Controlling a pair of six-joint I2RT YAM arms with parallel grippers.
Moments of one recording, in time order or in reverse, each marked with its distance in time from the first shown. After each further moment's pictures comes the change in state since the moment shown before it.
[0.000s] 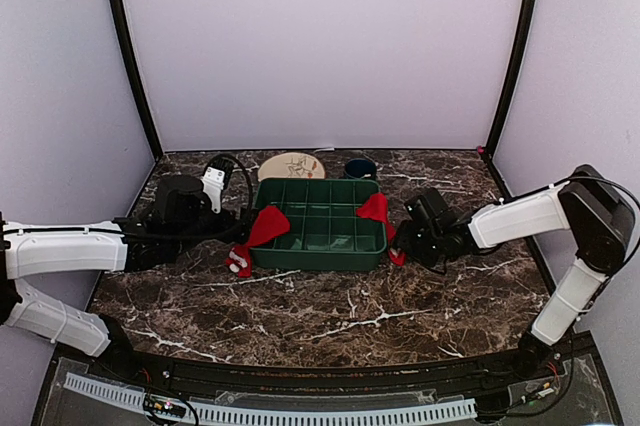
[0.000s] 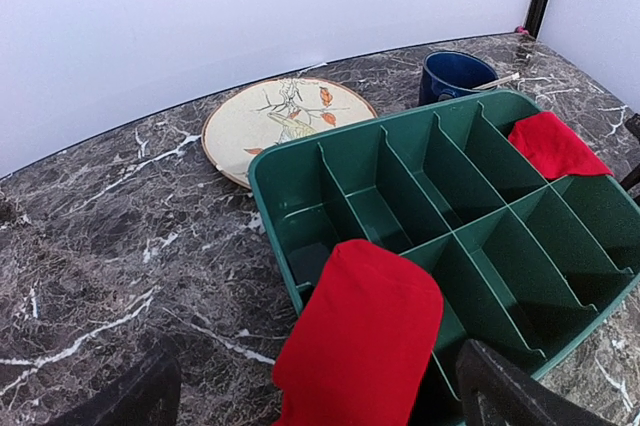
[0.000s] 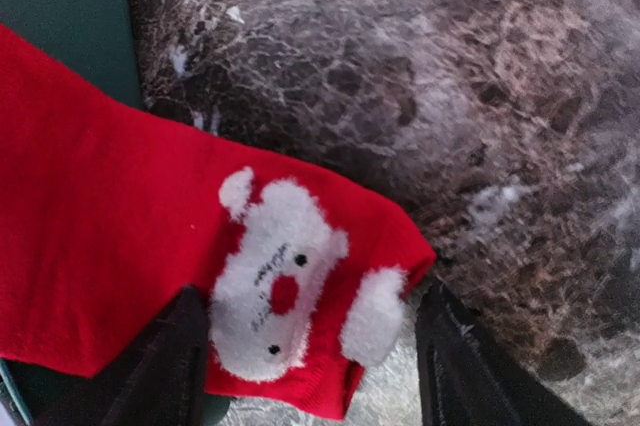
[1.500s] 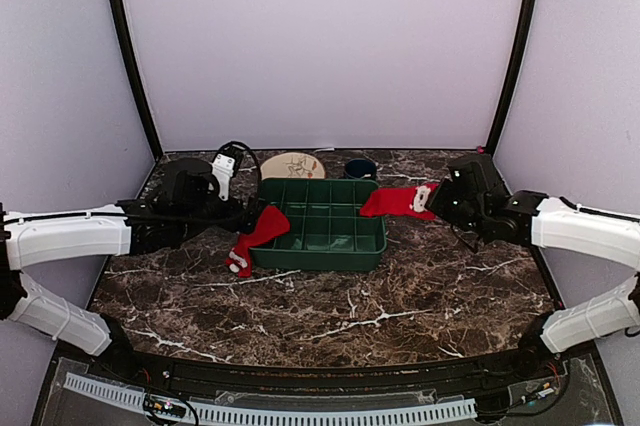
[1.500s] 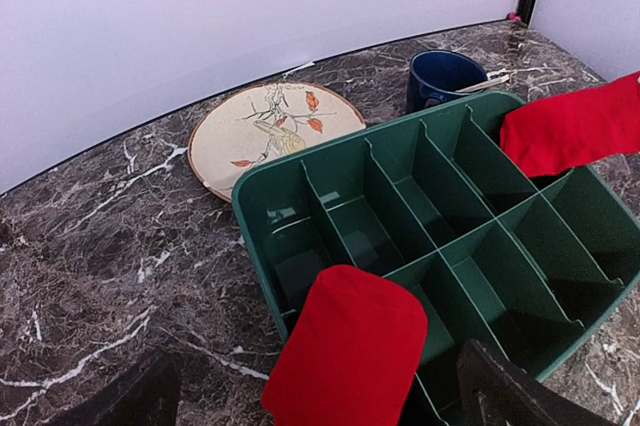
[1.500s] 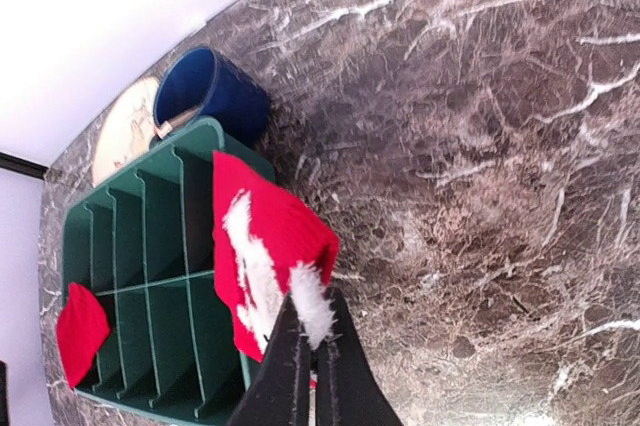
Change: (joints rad) left arm 0.000 0.040 0.134 -0.121 0.029 0.025; right arm -0.003 -0.431 0.019 -0.148 0.233 -0.155
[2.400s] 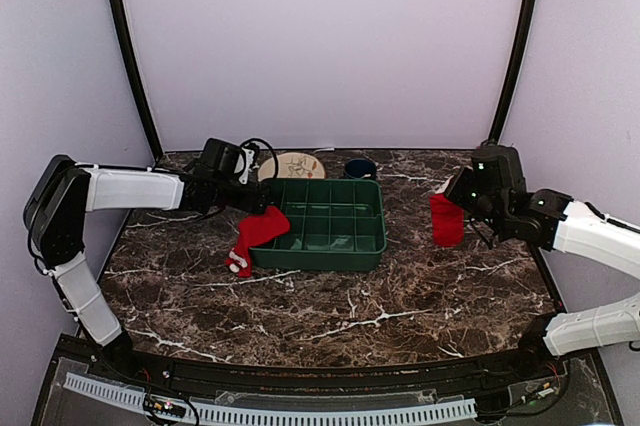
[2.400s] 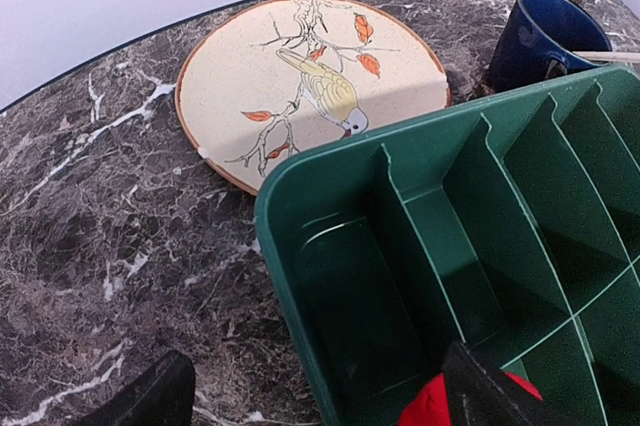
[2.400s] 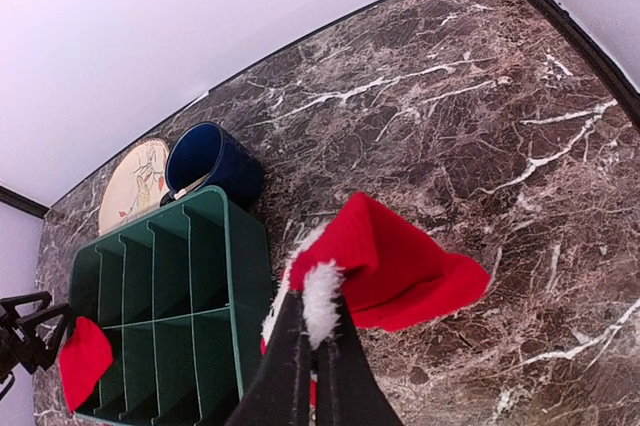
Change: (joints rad) left arm 0.204 0.467 0.321 -0.077 0.170 -0.008; right arm 0.006 -0.153 0.017 -0.053 0.145 -0.101
